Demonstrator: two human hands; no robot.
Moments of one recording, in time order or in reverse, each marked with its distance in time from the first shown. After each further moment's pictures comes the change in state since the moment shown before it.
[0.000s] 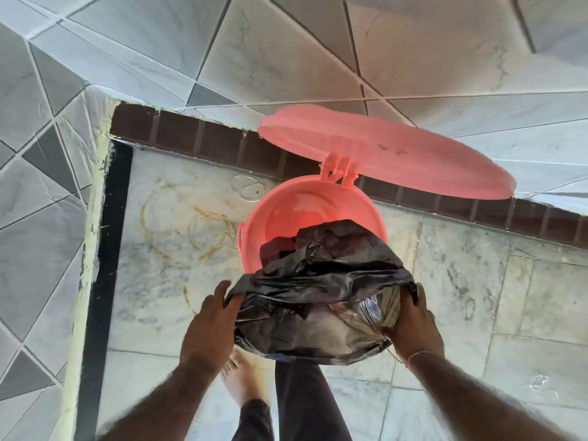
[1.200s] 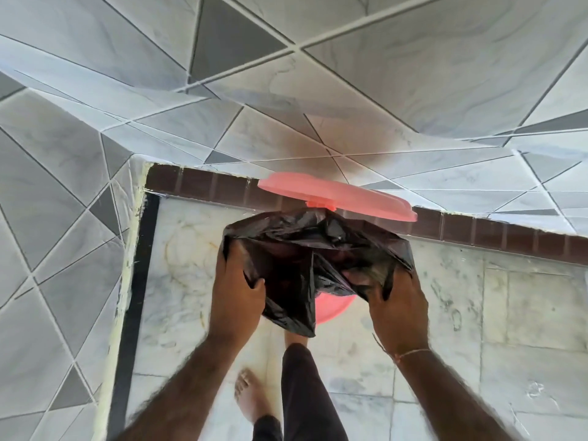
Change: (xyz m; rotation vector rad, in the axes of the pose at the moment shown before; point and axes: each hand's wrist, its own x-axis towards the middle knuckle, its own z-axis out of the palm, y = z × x) left_hand -0.028 0.097 -0.169 -0.674 0.425 -0.035; right_hand -0.118 -0.094 -0.142 0.411 0.530 -0.152
